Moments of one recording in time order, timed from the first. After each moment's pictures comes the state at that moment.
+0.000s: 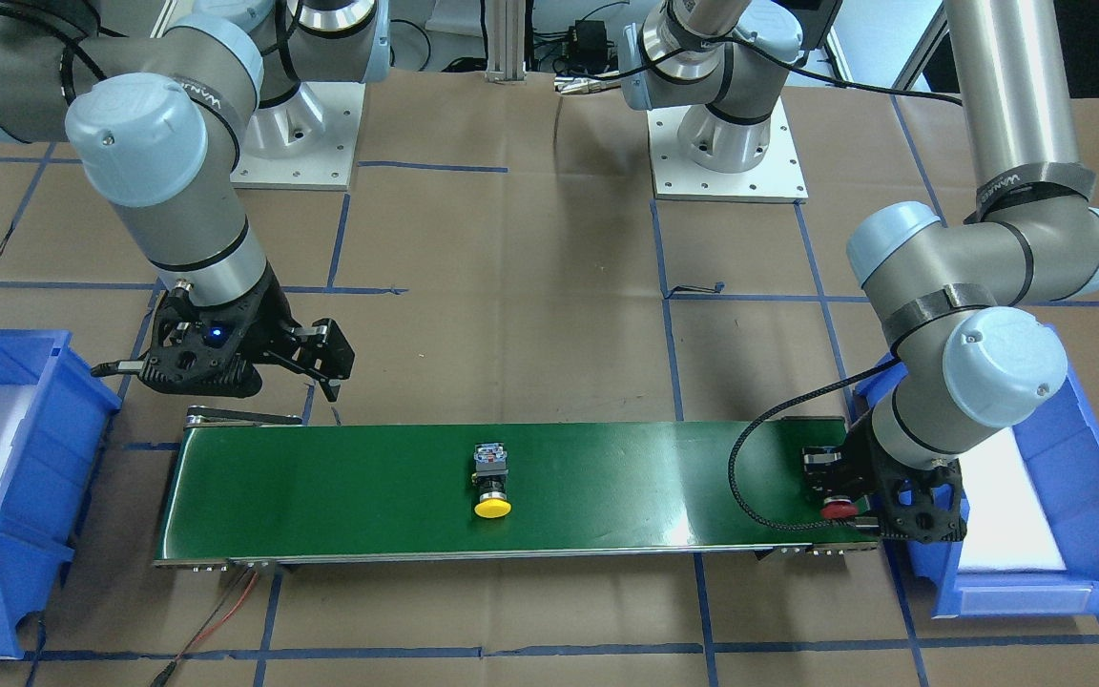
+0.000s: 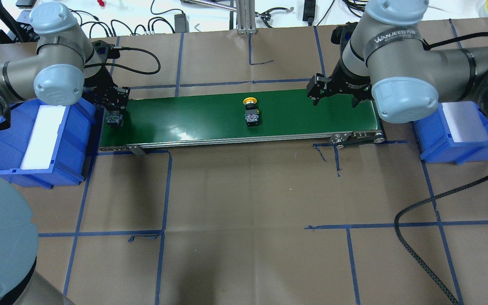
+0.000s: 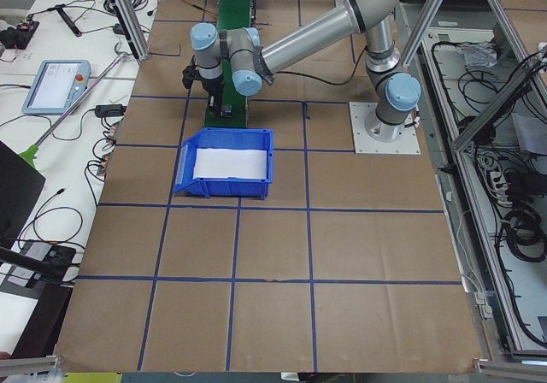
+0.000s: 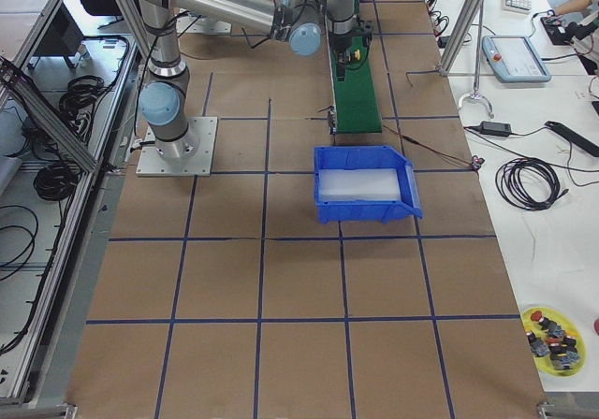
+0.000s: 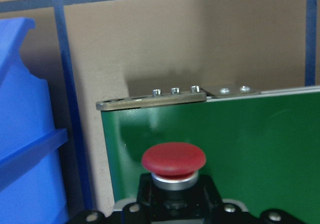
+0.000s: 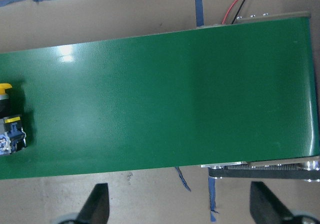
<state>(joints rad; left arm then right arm) -1.38 -2.02 -1.61 -1.09 1.62 0.28 1.60 -1.37 1.73 -2.08 -1.51 0.11</state>
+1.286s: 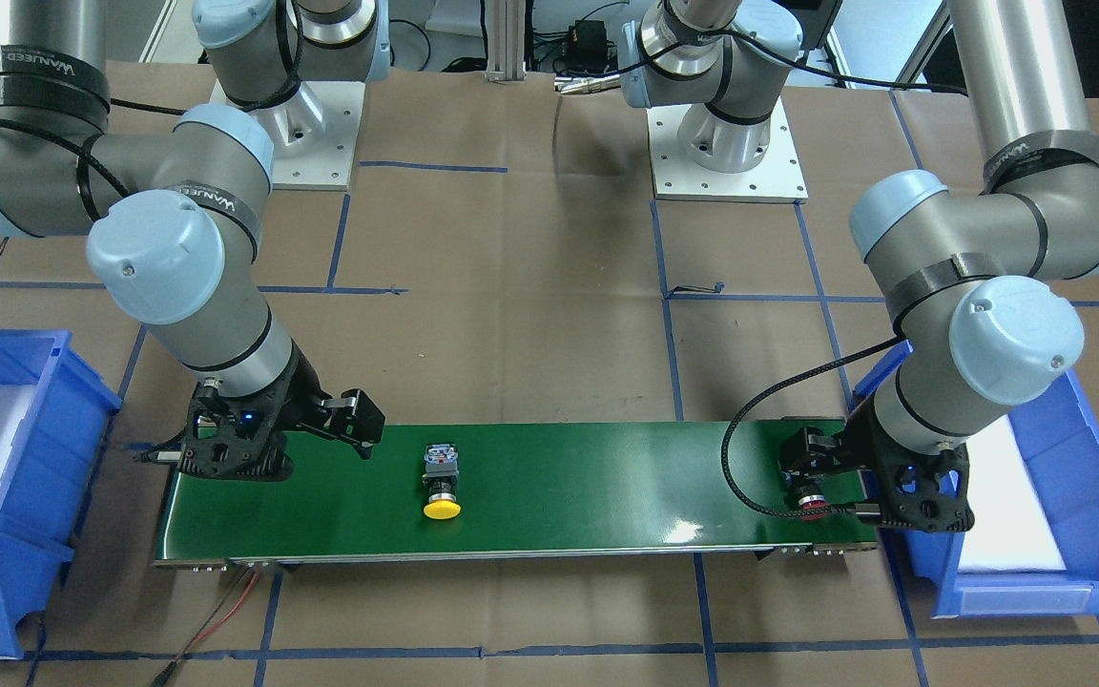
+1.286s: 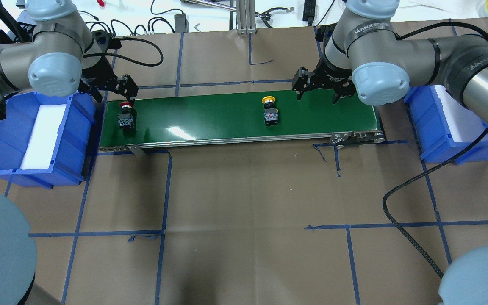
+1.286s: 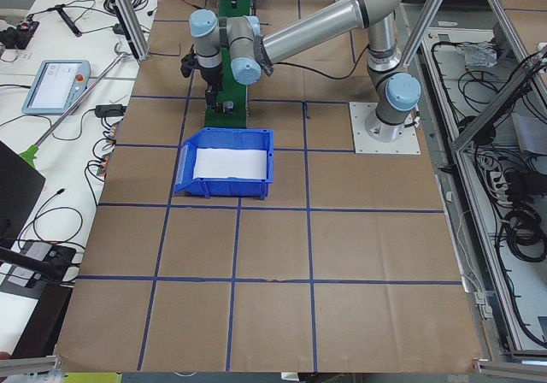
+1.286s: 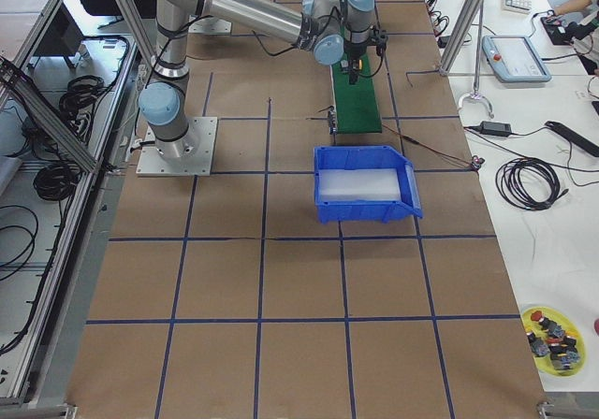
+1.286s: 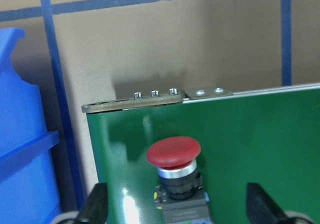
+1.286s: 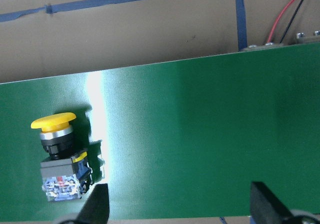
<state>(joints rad) -1.40 -1.97 -1.54 -1.19 1.61 0.28 1.62 -1.22 1.64 -2.08 -1.44 0.15</state>
